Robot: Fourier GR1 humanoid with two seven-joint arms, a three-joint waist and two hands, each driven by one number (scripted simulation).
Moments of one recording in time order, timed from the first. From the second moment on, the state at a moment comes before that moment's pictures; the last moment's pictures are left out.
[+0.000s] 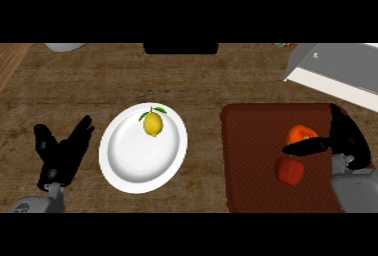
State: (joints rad) left arm -0.06 0.34 -0.10 -1.36 0.32 0.14 0.25; right arm -0.23 -0.37 0.12 -1.57 0.56 -0.06 1.11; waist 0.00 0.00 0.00
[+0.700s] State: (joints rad) left arm -0.07 0.30 -0.06 -1.33 0.27 0.11 0.23; right arm -0.26 -0.29 0.05 -1.40 0.71 -0.08 1.04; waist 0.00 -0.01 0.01
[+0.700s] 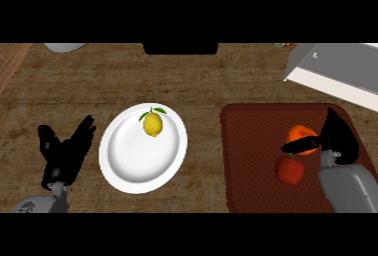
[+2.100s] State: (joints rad) left arm -0.05 0.25 0.00 -1.36 0.21 0.07 0.24; right arm -0.33 -0.22 0.10 -1.28 0.72 -0.07 0.62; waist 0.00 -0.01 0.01
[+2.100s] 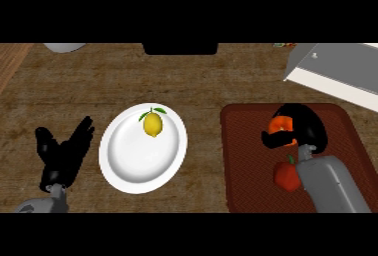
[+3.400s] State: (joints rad) left arm -0.04 0.24 0.02 -1.40 0.19 0.05 0.29; right arm -0.61 -0.54 -0.25 -1.97 0.57 0.26 0.92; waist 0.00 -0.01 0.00
